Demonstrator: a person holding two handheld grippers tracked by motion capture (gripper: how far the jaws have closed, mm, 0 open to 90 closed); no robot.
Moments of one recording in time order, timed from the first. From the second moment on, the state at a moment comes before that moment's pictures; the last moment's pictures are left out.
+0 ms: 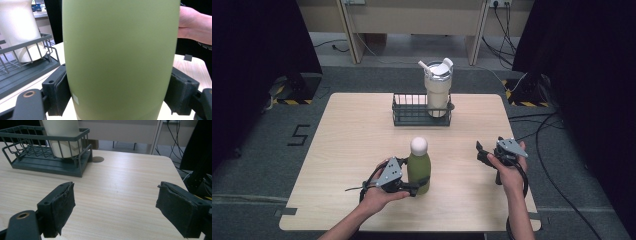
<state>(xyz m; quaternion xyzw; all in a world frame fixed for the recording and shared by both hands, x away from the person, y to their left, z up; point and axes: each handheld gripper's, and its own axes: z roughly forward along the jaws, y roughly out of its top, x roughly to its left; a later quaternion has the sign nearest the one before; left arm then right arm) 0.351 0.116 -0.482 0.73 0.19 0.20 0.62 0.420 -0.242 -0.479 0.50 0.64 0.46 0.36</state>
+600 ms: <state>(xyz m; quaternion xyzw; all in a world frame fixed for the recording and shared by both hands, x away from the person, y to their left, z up) 0.350 0.118 -0.473 0.72 0.19 0.21 0.63 0.419 -0.247 -0.478 0.50 0.64 0.46 0.36</state>
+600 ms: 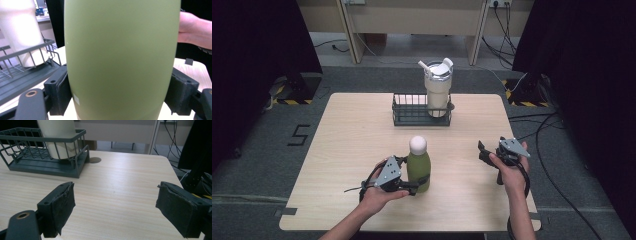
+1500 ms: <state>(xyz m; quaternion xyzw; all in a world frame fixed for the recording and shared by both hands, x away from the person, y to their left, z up) 0.380 0.144 -0.433 0.69 0.23 0.28 0.63 0.419 -0.245 -0.479 0.50 0.64 0.46 0.36</state>
